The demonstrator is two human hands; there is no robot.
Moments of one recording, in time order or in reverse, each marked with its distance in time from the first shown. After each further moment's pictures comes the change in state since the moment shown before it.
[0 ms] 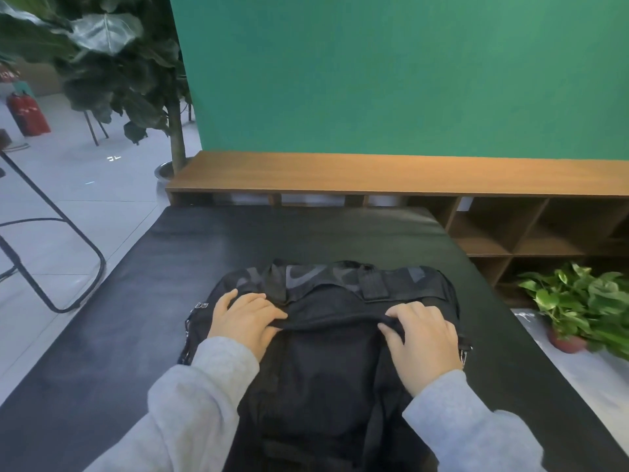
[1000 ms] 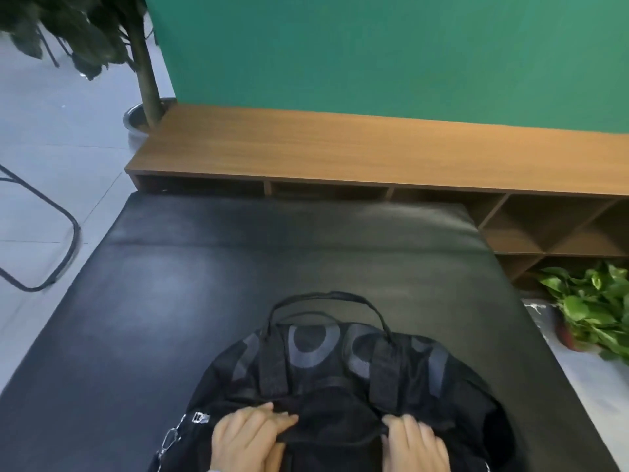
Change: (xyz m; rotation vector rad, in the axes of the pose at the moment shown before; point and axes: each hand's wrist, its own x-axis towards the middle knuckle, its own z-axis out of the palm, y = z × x) left_hand 0.022 -0.025 0.070 -0.472 -0.014 -0.025; right_hand 0.044 -0.014 0.096 -0.025 -0.235 0.097
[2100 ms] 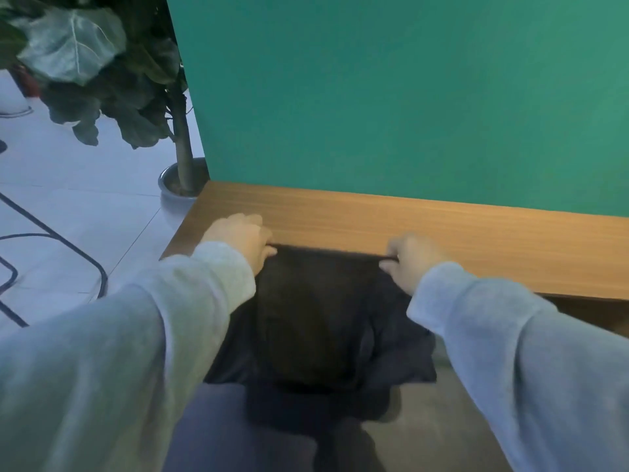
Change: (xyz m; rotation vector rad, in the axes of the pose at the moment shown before) left_hand 0.400 -0.024 -0.233 0.717 -0.234 -0.163; right_hand 0.388 -0.135 -0.214 -0.194 -0.201 -0.176
